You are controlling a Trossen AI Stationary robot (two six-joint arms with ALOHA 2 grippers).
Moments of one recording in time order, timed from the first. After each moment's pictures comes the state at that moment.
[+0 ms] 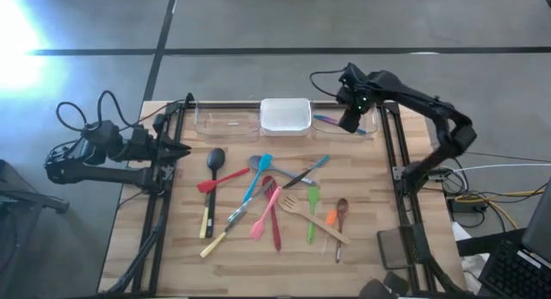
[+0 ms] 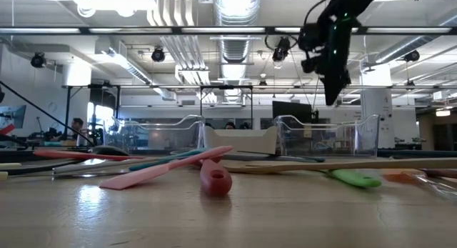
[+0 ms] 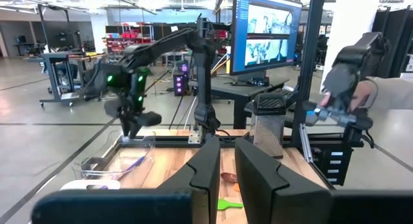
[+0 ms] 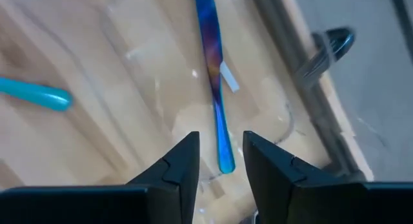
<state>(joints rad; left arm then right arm) 0.00 0.39 0.78 -0.40 0.00 0.00 -0.80 1.54 1.30 -1.07 0.07 -0.26</state>
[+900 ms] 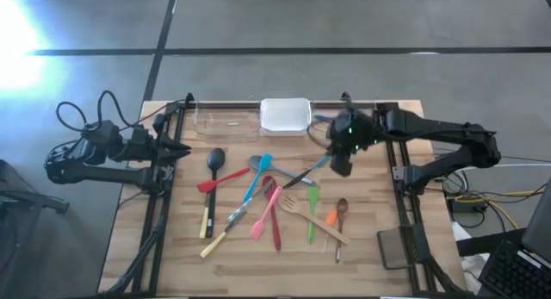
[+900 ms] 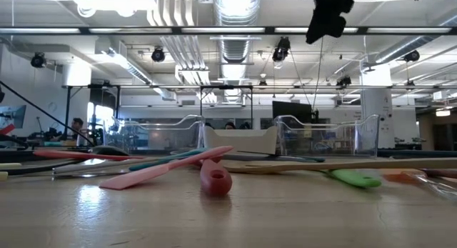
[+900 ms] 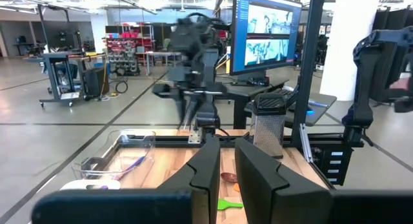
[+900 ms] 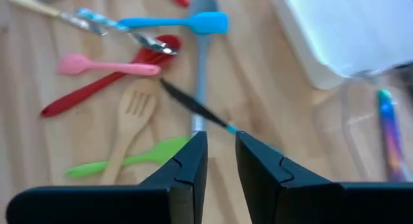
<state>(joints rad) 0.00 0.39 0.78 -0.40 0.00 0.00 -0.14 1.28 1.30 -0.98 0.00 0.22</state>
